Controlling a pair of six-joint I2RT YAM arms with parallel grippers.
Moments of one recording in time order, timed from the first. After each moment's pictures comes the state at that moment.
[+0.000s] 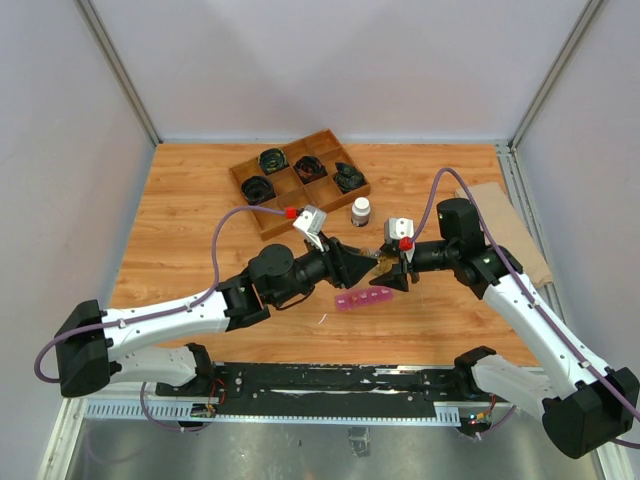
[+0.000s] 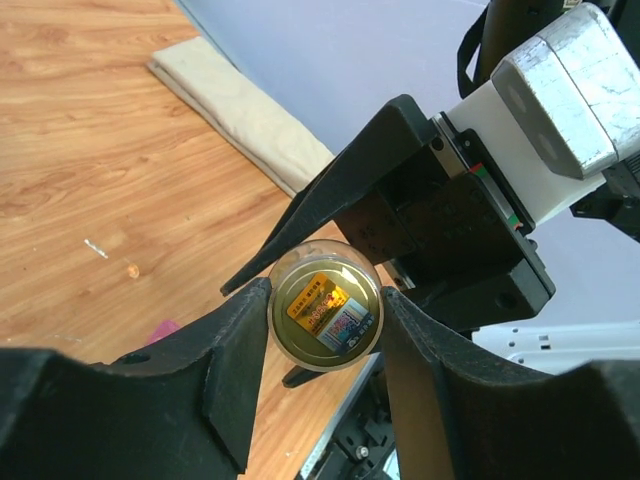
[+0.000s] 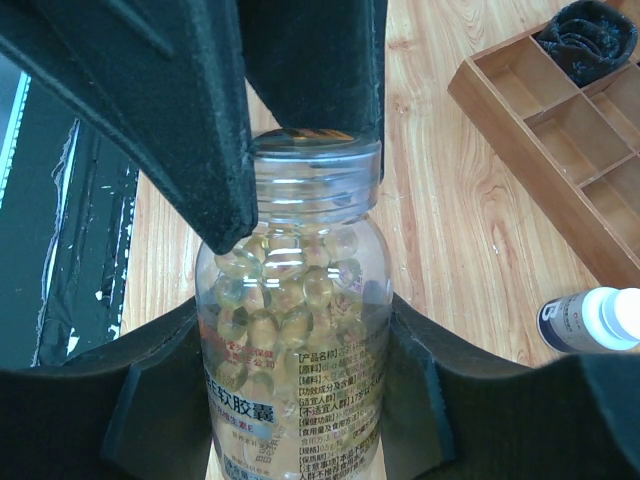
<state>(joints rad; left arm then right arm) -1.10 1.15 0.75 0.42 -0.16 -0.63 0.42 1.00 0.88 -0.53 -0.97 -0.69</state>
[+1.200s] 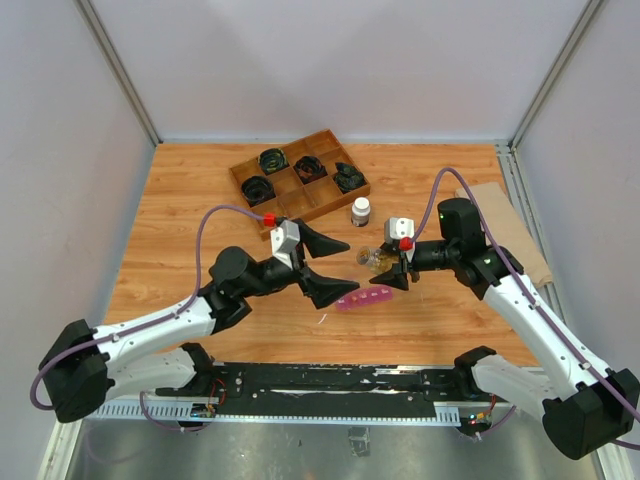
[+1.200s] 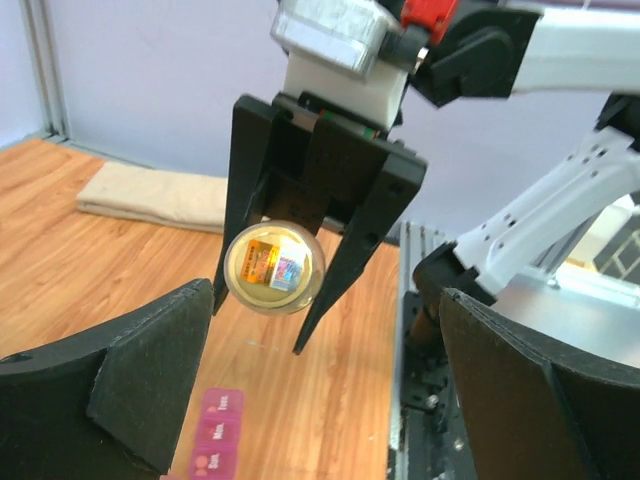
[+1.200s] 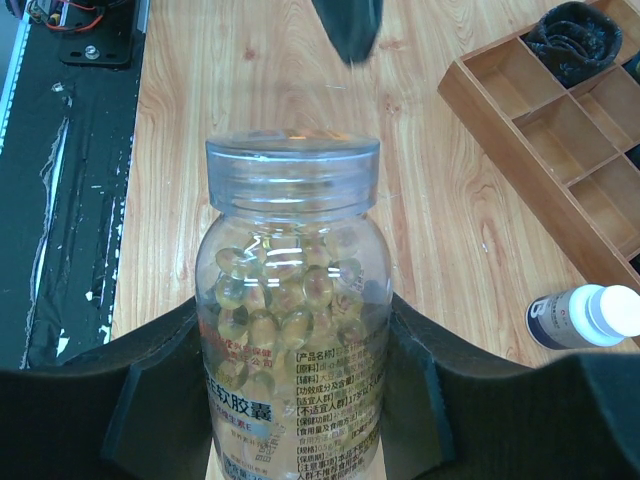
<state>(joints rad) -0.89 1.07 0.55 0.77 0.43 -0.30 0.42 0.99 0.88 -0.52 -0.95 -0.69</state>
